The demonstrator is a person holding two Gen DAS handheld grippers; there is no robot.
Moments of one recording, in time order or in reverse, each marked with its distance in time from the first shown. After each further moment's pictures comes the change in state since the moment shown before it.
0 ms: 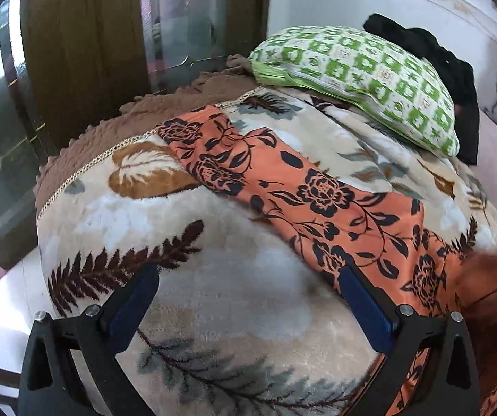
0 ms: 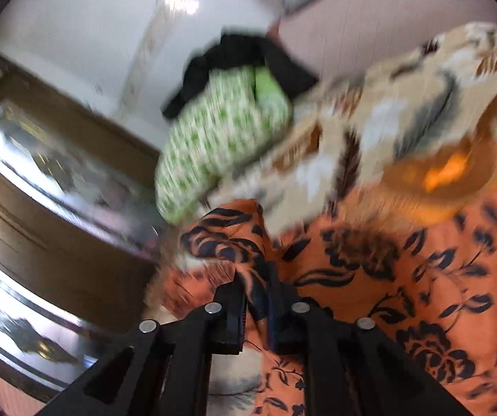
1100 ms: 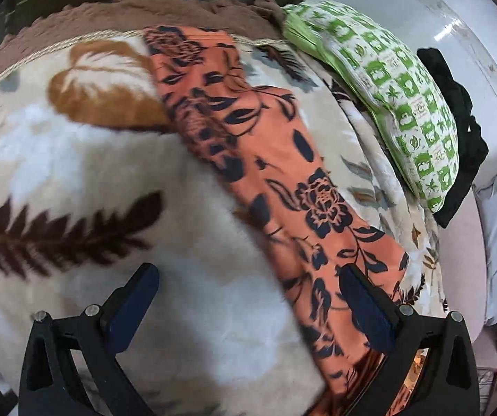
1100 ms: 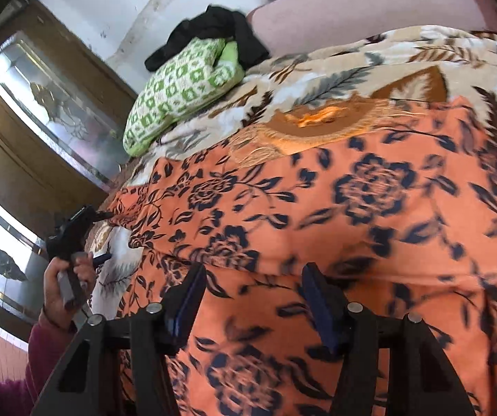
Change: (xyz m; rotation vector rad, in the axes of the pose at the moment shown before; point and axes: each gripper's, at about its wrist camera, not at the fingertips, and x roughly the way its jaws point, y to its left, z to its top) left arm 0.084 0.030 0.017 -0.352 0.229 -0.307; right arm -0.110 -0.151 -0.063 -0.193 0.068 -0.099
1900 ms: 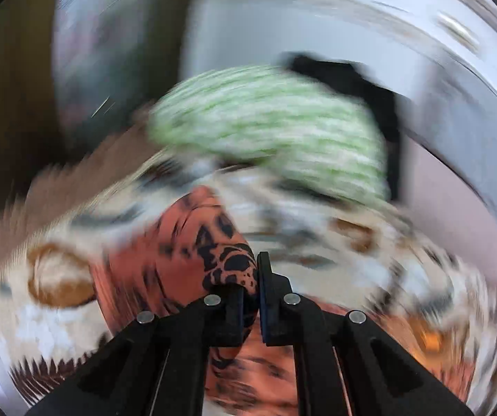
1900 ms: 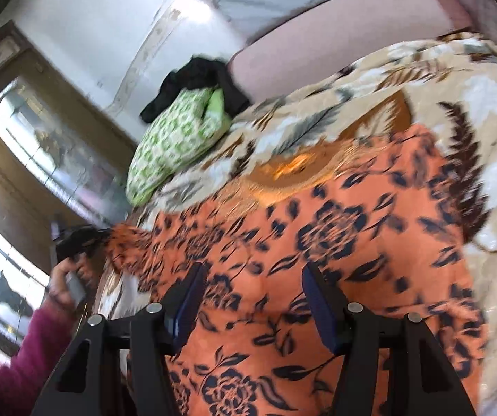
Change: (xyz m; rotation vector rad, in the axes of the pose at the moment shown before) left arm -0.073 -0.176 -0.014 0.608 -0.255 -0.037; right arm -0.042 -0.029 0.019 0.106 -0.169 0.019
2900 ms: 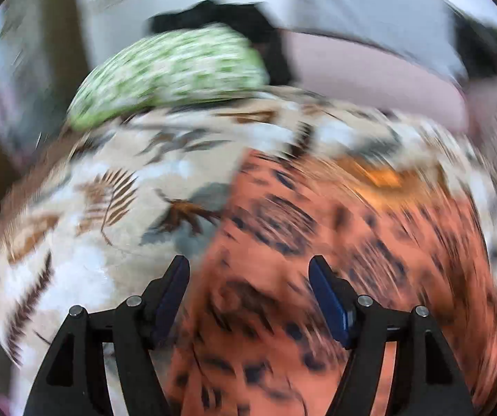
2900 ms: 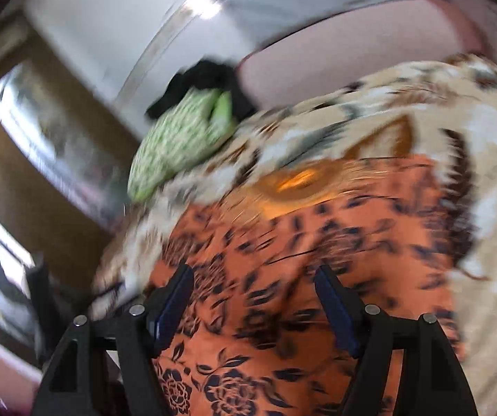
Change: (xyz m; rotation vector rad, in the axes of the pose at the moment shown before) left arm -0.030 -0.083 -0.135 0.246 0.144 -0.045; right arm 0.003 0.033 0.010 -0.125 0.049 -0.017
